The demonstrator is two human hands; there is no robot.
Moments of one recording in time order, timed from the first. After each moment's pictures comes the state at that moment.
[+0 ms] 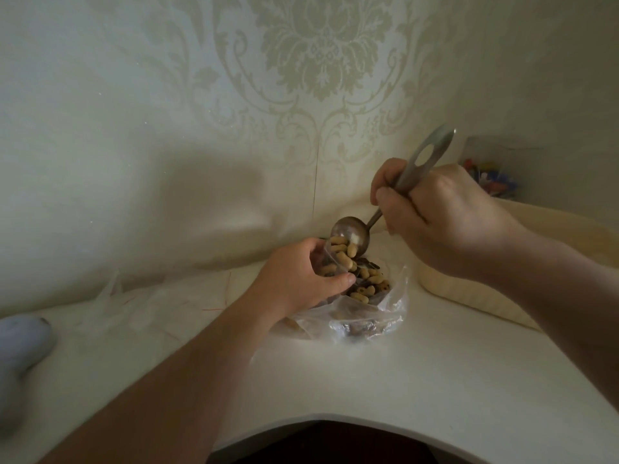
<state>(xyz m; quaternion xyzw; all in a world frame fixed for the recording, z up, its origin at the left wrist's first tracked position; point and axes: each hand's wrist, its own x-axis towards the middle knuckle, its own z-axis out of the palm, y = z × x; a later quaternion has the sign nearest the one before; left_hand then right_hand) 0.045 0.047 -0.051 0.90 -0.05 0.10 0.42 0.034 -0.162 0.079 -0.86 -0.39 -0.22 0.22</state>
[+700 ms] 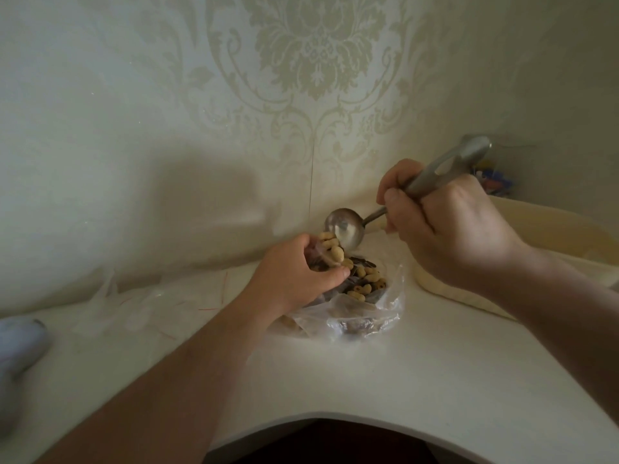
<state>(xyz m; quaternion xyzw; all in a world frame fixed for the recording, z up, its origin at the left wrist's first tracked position) 0.042 0.043 -0.047 0.90 -0.02 0.12 0.41 0.031 -0.170 0.065 -0.83 -0.40 -0.28 0.27</state>
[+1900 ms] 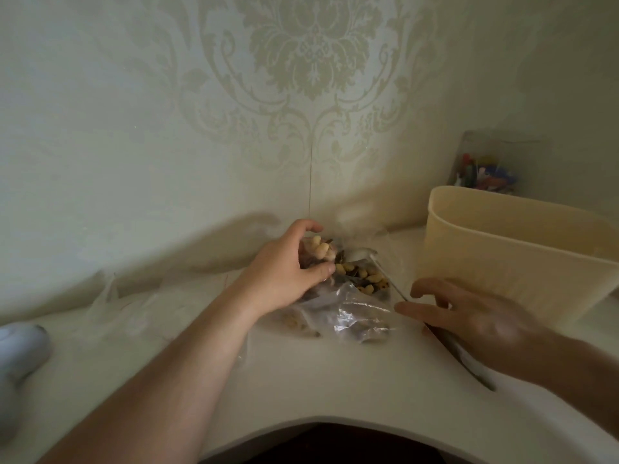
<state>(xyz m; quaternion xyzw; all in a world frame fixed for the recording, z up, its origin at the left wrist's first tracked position) 0.045 0.059 -0.039 0.90 -0.08 0.10 0.42 0.043 -0.271 -0.051 -0.89 -0.42 -0.18 -0.04</state>
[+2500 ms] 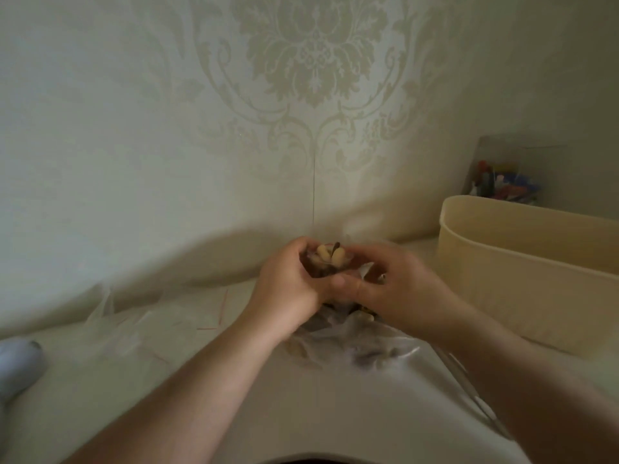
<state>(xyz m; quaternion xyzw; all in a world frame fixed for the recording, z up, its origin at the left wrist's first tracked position) 0.046 0.030 -0.043 0.80 0.02 0.15 0.58 0.059 -0.150 -0.008 -0.85 -0.28 -0.02 0.44</state>
